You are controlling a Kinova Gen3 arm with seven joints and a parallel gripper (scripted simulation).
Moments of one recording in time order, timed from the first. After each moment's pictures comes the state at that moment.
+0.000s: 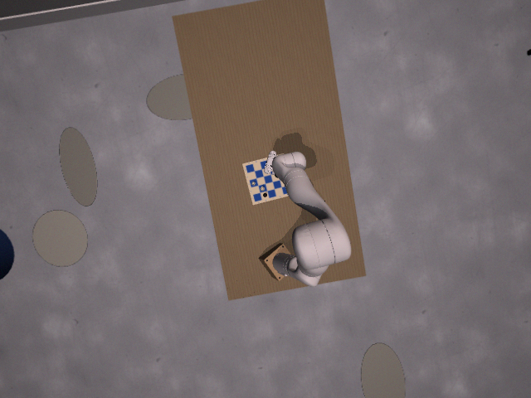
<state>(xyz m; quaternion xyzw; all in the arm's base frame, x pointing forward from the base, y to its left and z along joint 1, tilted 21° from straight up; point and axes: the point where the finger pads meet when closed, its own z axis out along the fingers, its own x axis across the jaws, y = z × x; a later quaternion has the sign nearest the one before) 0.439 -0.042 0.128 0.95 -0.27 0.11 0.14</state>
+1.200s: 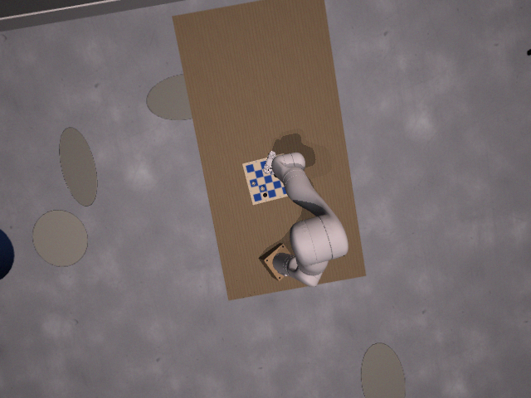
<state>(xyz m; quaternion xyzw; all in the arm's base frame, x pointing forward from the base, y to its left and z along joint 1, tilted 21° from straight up) 0.442 -0.043 0.118 0.95 -0.27 0.11 0.14</state>
